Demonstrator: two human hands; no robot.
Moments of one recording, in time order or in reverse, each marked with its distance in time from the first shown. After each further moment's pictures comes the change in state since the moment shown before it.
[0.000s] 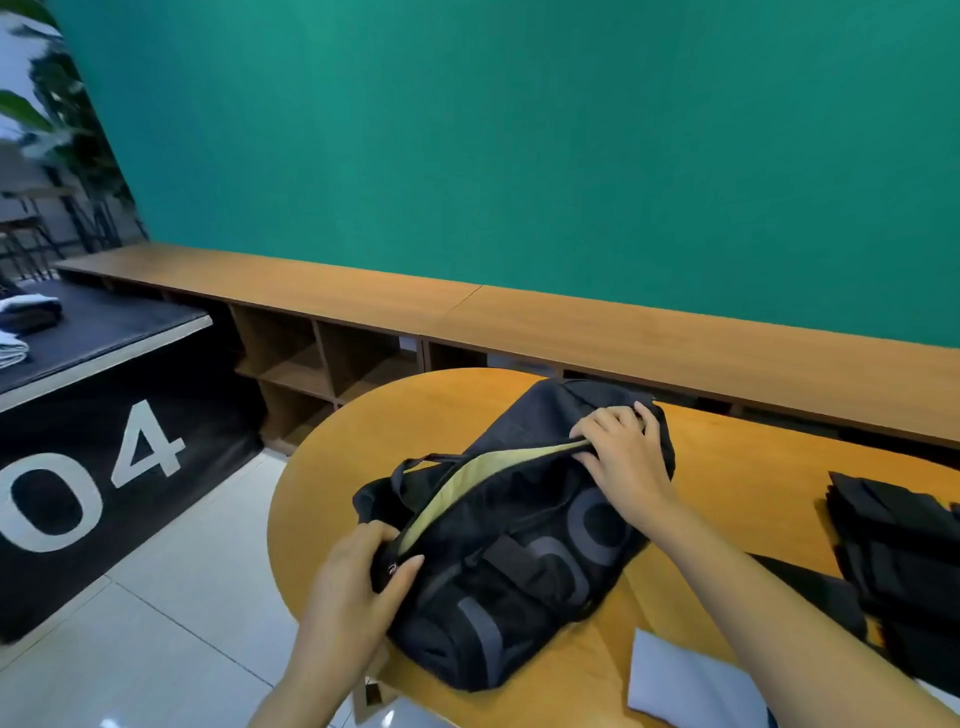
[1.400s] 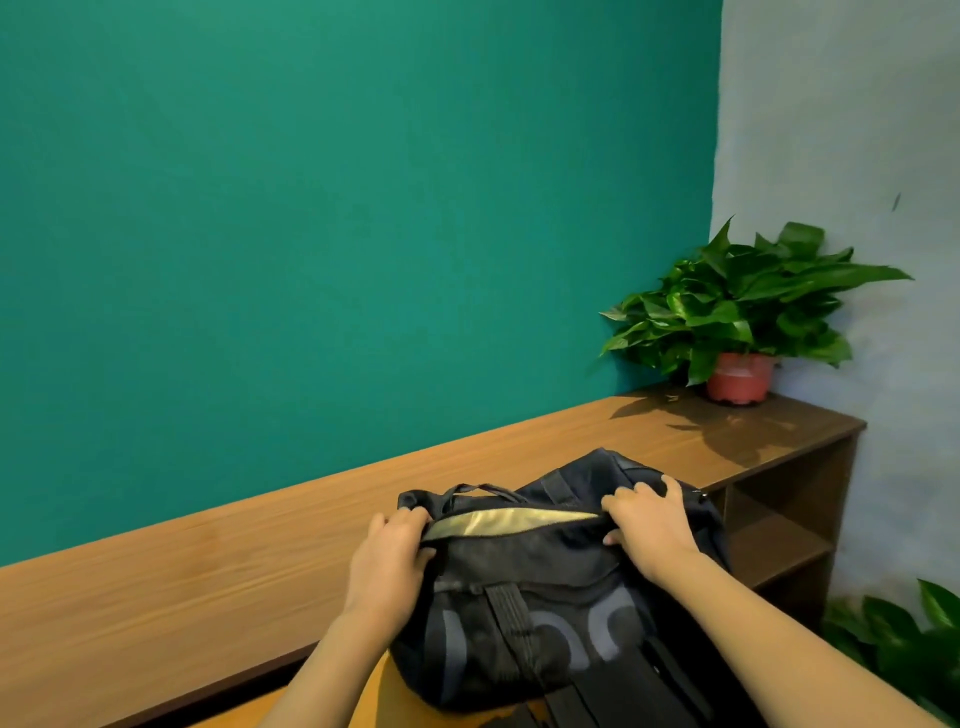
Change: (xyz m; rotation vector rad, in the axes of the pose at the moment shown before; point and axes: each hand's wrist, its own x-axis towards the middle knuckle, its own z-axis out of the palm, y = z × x) left_hand 0.294 0.382 0.501 0.173 -0.360 0.755; right_hand -0.101 0.533 -0.128 -0.467 -0.260 0.852
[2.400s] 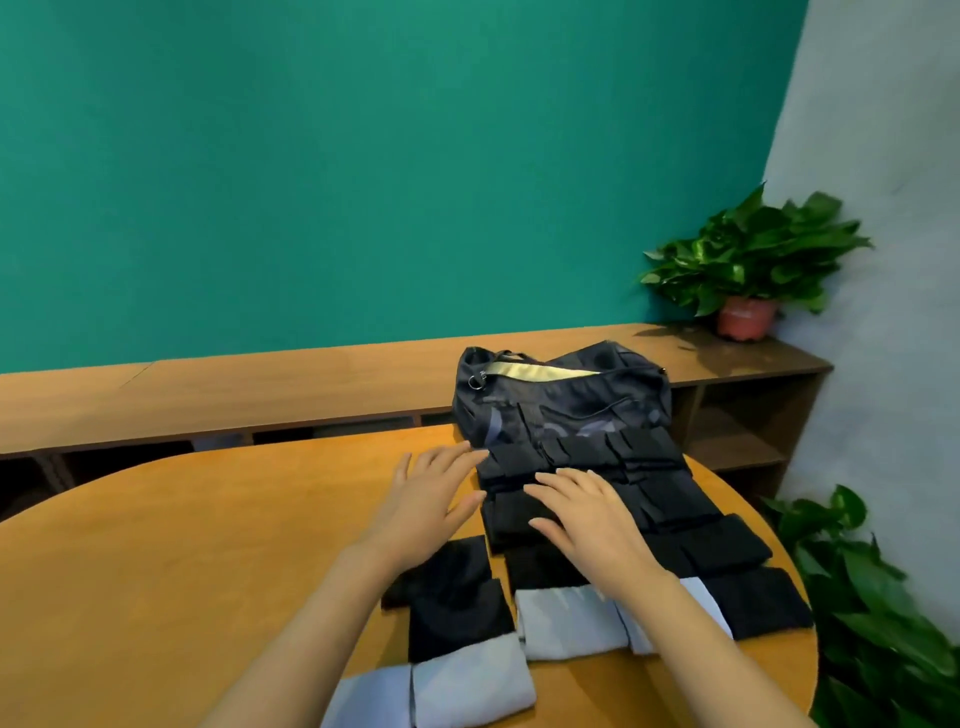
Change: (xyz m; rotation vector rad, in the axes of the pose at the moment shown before) left_hand -0.310 0.090 -0.138 0.004 -0.227 0.048; right_hand -0.340 -0.088 -0.061 0.281 0.137 -0.467
